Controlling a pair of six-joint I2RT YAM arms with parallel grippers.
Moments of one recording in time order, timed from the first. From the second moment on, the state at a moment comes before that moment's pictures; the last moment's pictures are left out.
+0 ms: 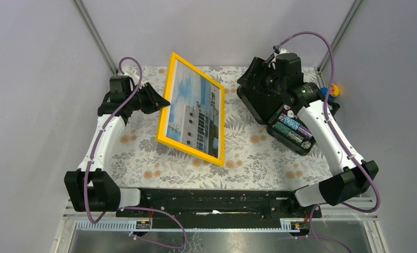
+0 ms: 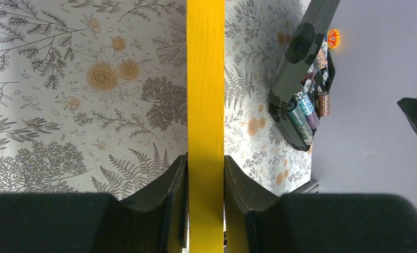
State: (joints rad) left arm 0.00 1.30 1.20 -0.54 0.57 -0.55; right arm 0.37 1.43 1.55 -0.62 -0.12 0.62
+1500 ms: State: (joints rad) left arm 0.06 1.60 1.10 -0.60 0.15 -0.46; right arm 0.37 1.01 1.48 -0.75 0.05 0.44
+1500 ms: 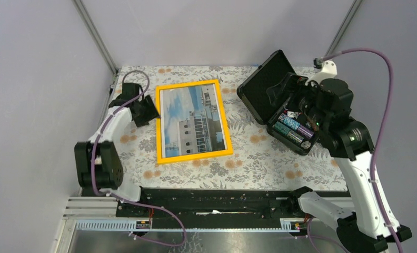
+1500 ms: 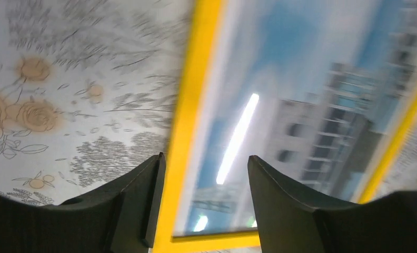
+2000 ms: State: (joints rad) left arm -0.35 1.12 1.54 -0.46 0.08 -0.40; right arm 0.37 0.74 1.47 -0.77 0.18 0.39
